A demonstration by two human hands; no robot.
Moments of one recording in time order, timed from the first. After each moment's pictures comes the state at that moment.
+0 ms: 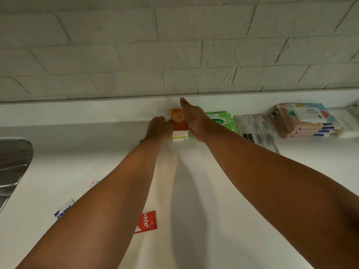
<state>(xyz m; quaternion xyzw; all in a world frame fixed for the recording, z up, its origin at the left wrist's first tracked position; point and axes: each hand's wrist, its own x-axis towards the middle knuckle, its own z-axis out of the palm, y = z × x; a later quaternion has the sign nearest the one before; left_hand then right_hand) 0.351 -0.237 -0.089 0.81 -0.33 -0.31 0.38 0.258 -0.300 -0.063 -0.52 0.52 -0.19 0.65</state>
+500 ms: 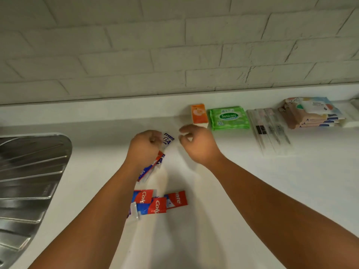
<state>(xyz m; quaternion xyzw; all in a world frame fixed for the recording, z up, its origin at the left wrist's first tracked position) 0.411 -0.087 -0.071 0.80 -0.42 -0.23 0.36 0.251 -0.169 -0.066 -0.78 0.43 -0.25 0.39</state>
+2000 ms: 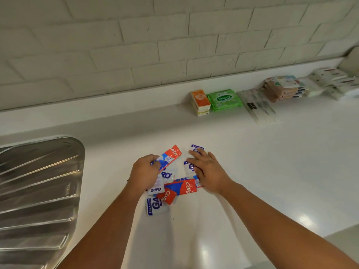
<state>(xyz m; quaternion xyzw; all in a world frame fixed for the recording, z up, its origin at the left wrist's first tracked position) 0.467 0.034 -0.119 0.78 -0.45 -0.33 0.27 0.235 -0.034 -0.162 -0.88 0.42 -0.10 0.20</state>
